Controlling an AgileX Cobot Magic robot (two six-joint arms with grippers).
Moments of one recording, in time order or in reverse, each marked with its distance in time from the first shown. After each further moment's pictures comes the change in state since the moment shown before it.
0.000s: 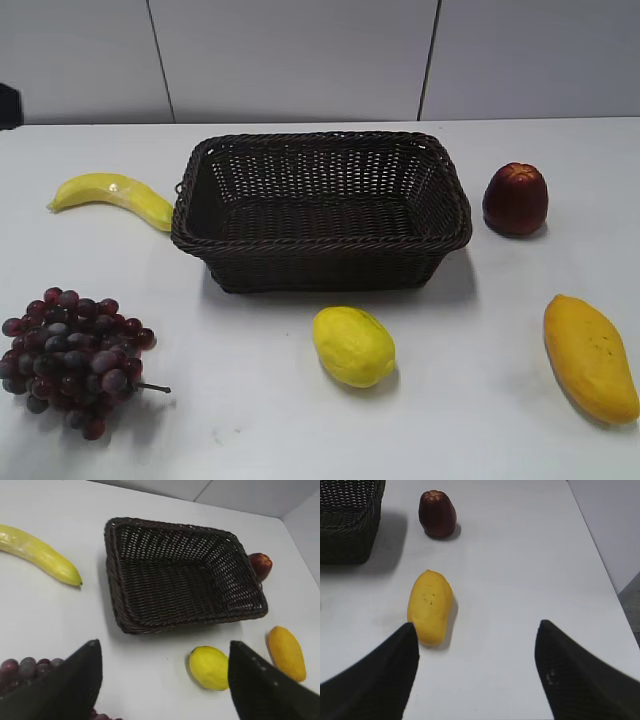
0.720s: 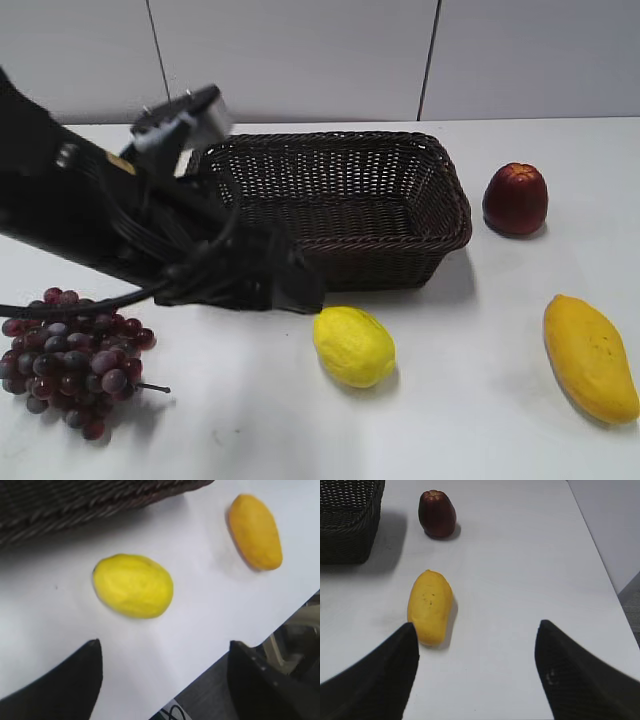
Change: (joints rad) left arm -0.674 0.549 -0.072 0.070 -0.278 -0.212; right arm -0.001 0.000 0.000 0.000 0.000 0.000
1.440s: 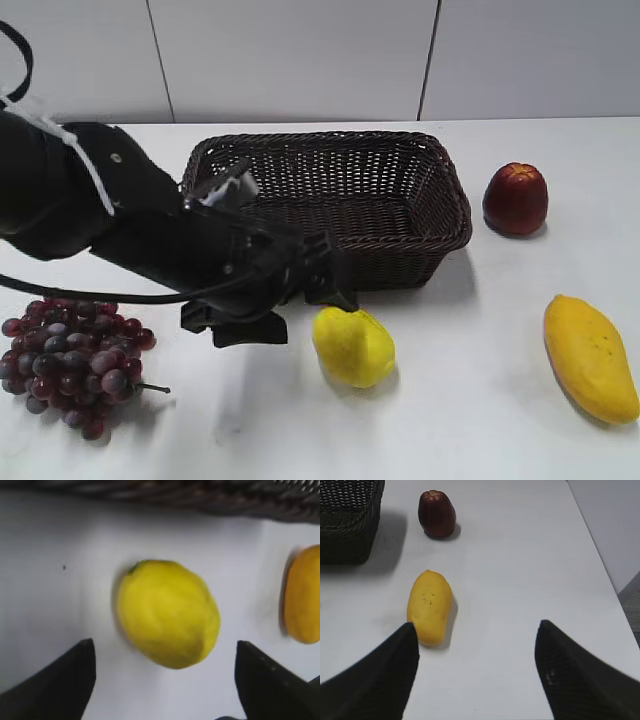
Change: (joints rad) left arm -0.004 0.270 -0.057 -0.264 -0.135 -0.136; right arm 0.000 0.000 0.000 0.000 0.000 0.000
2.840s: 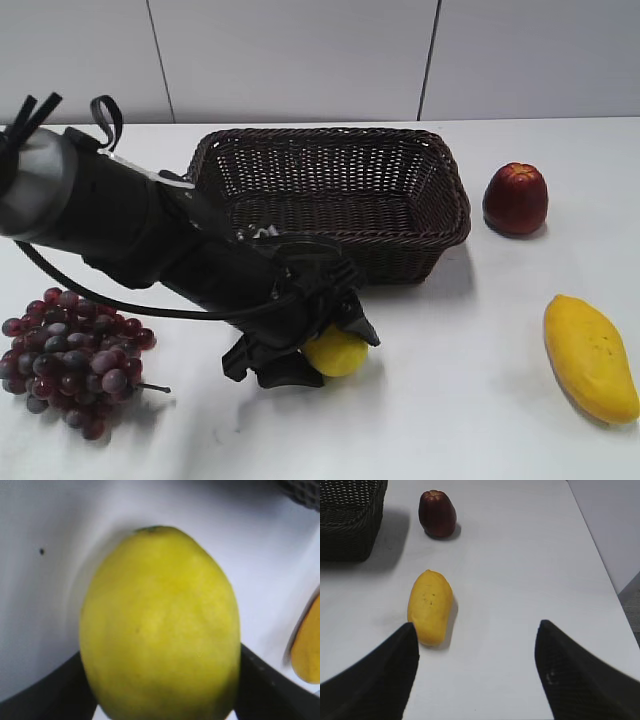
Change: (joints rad) left arm -0.002 0.227 -0.084 -0.233 0.072 0.000; right arm 0.000 0.000 0.000 0.000 0.000 0.000
